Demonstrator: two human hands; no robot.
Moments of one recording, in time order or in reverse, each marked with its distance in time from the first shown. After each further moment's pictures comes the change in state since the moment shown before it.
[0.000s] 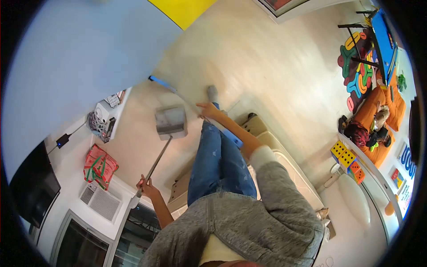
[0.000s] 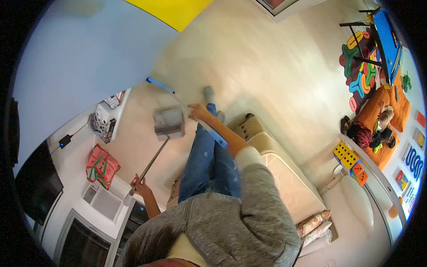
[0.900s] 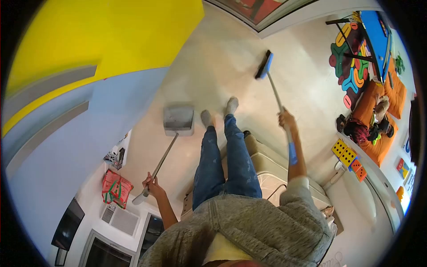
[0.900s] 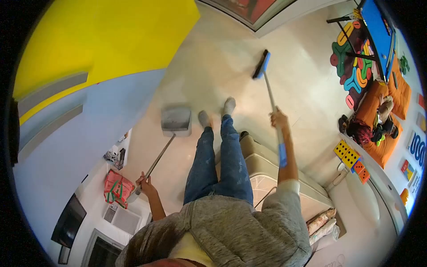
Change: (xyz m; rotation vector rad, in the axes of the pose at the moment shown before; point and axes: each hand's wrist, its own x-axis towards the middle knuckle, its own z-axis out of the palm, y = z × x) left_hand -0.028 0.045 0.211 0.126 -0.285 -0.011; right_hand -0.189 0.053 -0.334 1.190 0.726 0.298
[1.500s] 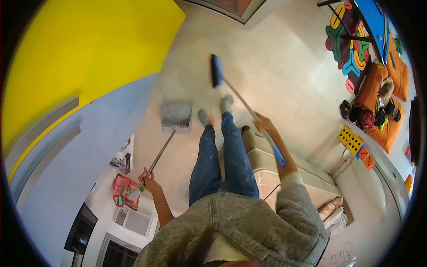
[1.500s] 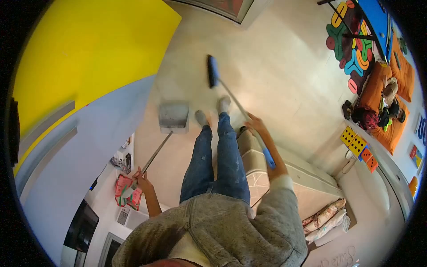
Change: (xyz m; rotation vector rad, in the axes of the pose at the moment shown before) left_hand 0.009 0.012 0.055 0.083 -0.121 0.052; right_hand 0.013 0.068 0.006 -0.836 -0.211 -0.101
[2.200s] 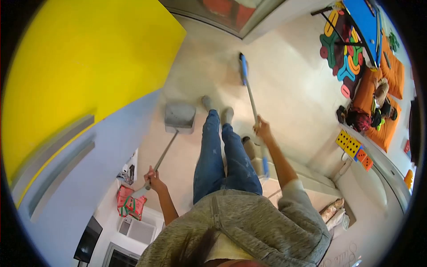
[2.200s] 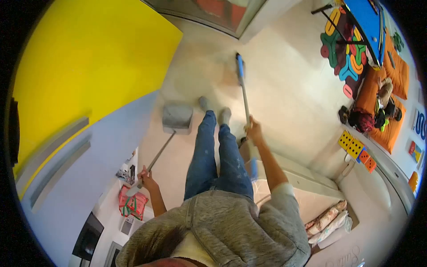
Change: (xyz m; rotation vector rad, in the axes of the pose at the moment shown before) left_hand 0.019 0.021 0.062 -0.036 -0.052 -0.032; right_hand -0.018 -0.090 0.017 0.256 0.302 -0.031
